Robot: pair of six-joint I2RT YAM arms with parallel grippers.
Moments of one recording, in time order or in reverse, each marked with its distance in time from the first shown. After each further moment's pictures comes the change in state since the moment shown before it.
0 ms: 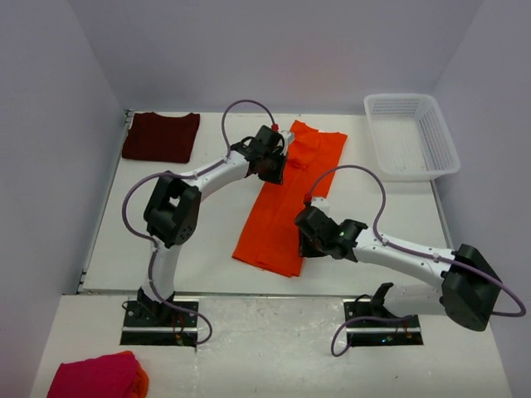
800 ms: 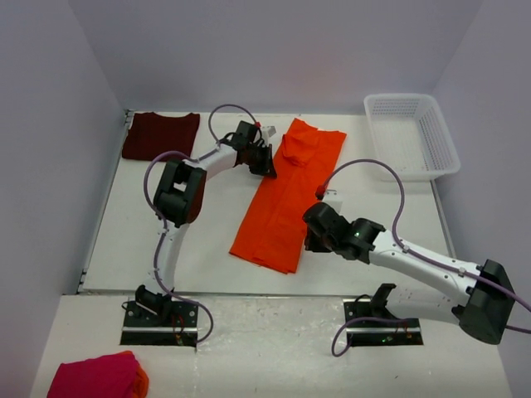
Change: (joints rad) left arm 0.197 0.320 0.195 0.118 0.315 -0.018; right arm 0.000 -0.124 0.027 -0.103 0.069 0.069
